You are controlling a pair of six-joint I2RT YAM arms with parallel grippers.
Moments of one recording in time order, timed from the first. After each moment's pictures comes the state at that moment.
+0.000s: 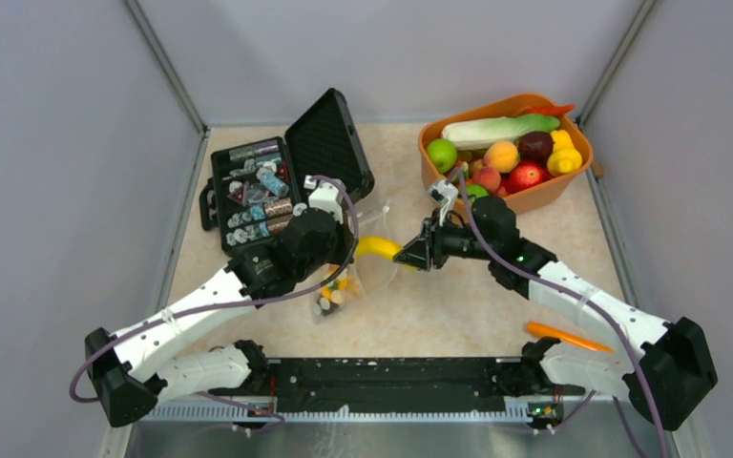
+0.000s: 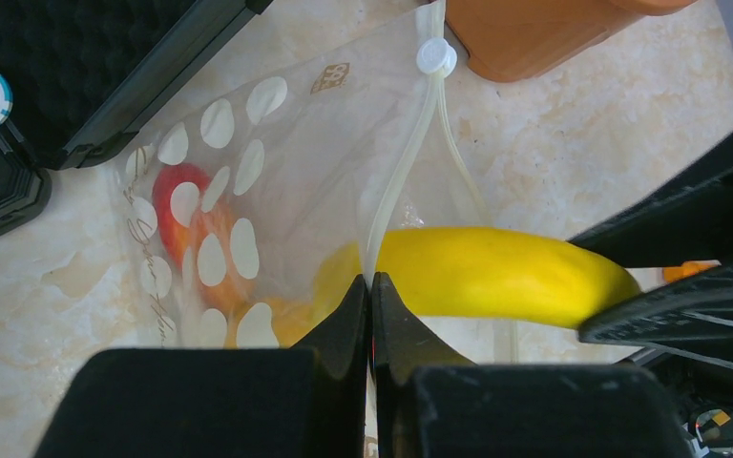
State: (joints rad) left arm -0.89 1.03 0.95 -0.46 -0.30 -0.56; right arm 0.64 1.05 0.71 0.03 -0.61 0.38
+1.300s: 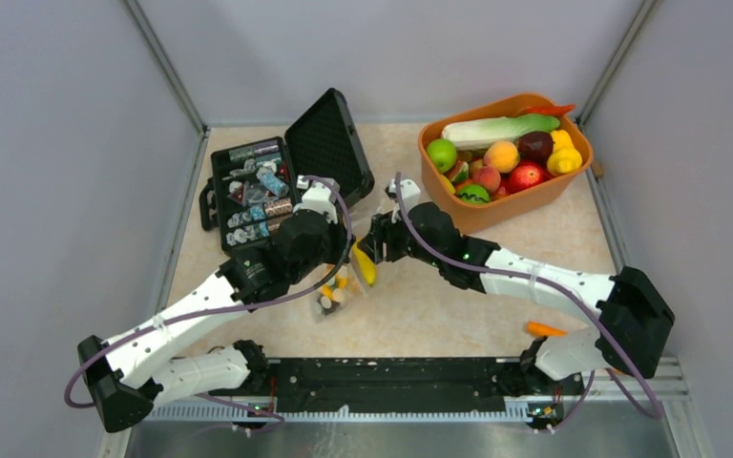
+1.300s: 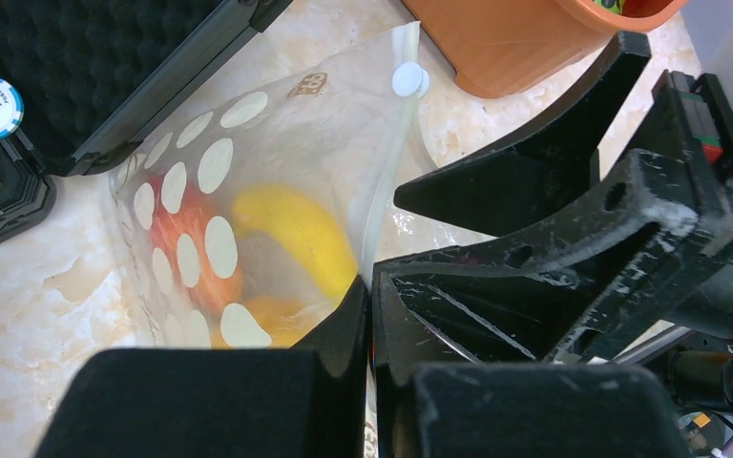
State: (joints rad) left arm -0.88 0.99 0.95 -0.46 -0.30 -0.56; right arm 0.95 1.37 0.93 0.06 0.07 0.45
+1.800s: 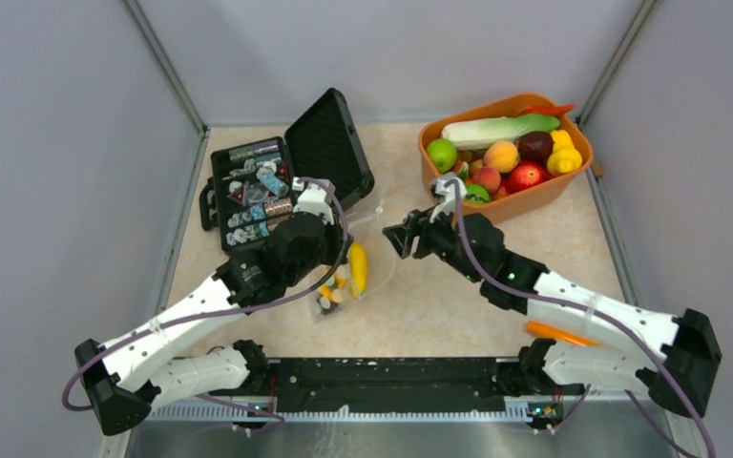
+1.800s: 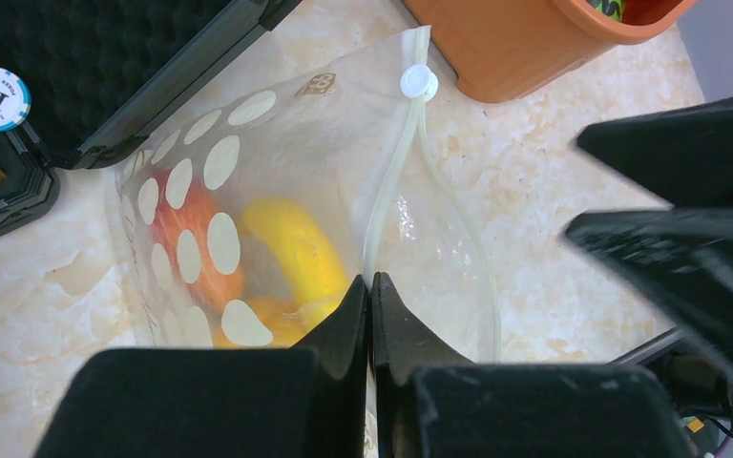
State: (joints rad) left arm -0.88 0.97 0.94 -0.46 -0.32 -0.58; right arm 0.95 1.11 0.82 0.10 0.16 0.41
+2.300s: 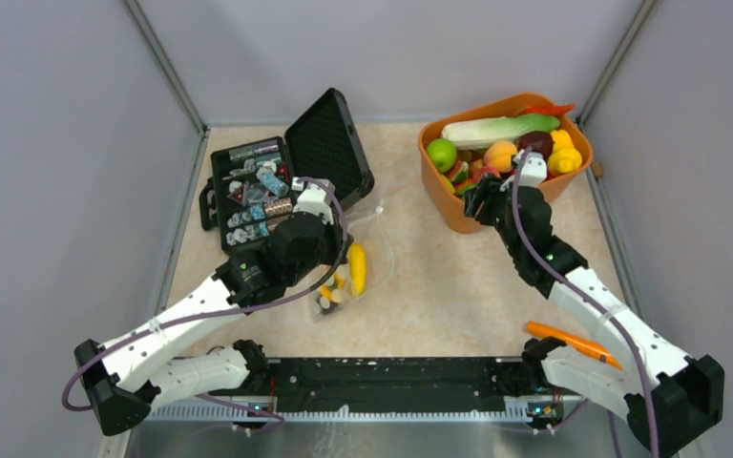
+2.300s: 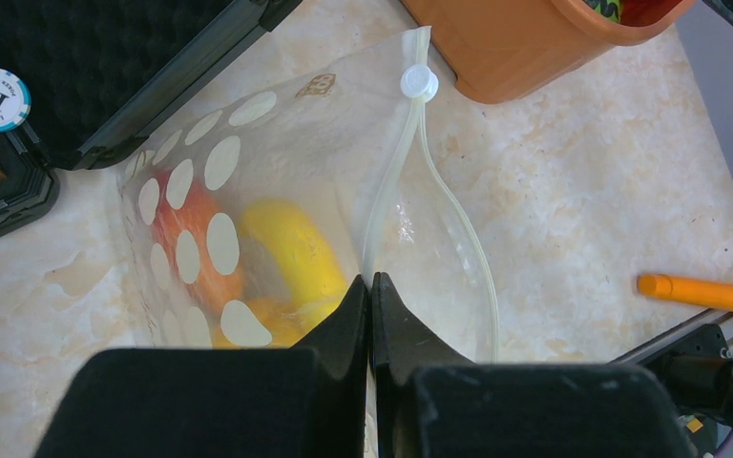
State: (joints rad) left arm -0.88 0.96 0.94 -0.46 -0.32 -0.58; right arm 0.53 0.94 0.76 -0.07 0.36 0.42
